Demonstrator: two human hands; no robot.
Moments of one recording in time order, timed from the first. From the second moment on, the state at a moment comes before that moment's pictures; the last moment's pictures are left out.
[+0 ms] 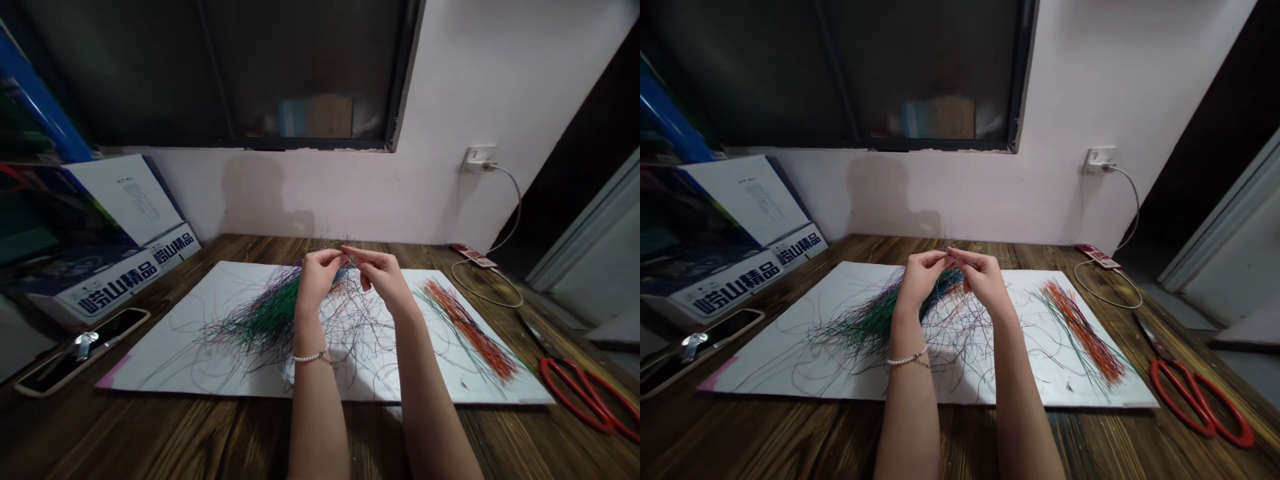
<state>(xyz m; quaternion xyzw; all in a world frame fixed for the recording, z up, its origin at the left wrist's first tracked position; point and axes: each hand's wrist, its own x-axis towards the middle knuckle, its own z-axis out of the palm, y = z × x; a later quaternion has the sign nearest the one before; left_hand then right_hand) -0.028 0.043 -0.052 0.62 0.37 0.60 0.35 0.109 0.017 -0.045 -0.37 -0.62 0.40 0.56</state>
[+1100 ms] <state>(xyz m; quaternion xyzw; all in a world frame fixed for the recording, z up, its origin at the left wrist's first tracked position) -0.048 0.043 -0.049 0.31 0.29 0.73 0.53 0.099 0.052 -0.089 -0.51 -0.67 0.31 0.44</state>
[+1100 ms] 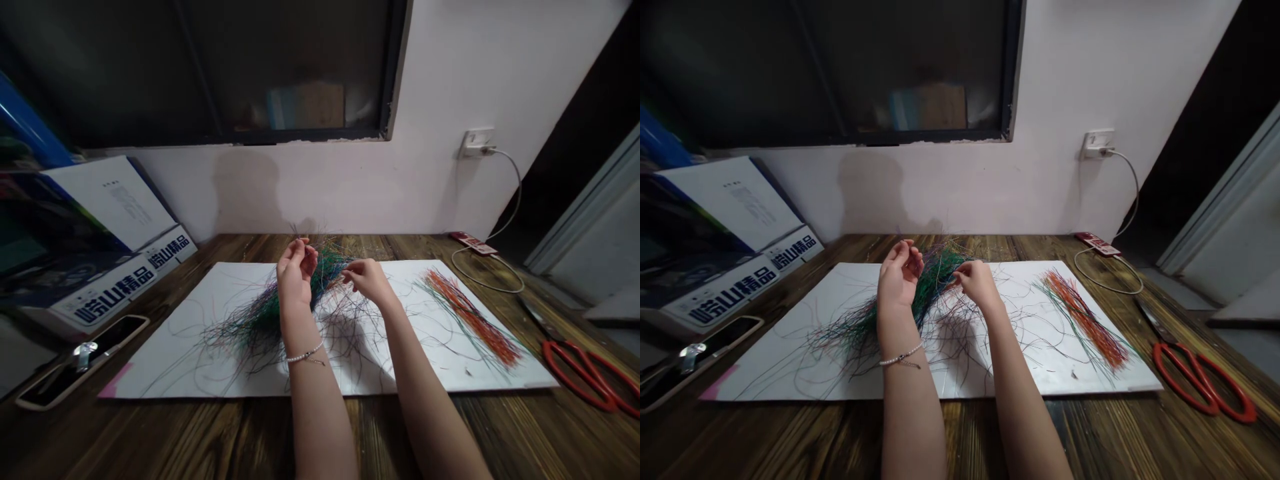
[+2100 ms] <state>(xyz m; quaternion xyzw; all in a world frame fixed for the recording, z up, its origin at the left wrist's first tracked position) -0.025 0.047 -0.047 0.33 0.34 0.71 0.52 0.143 0.017 -0.044 -0.39 -0.64 0.37 0.55</state>
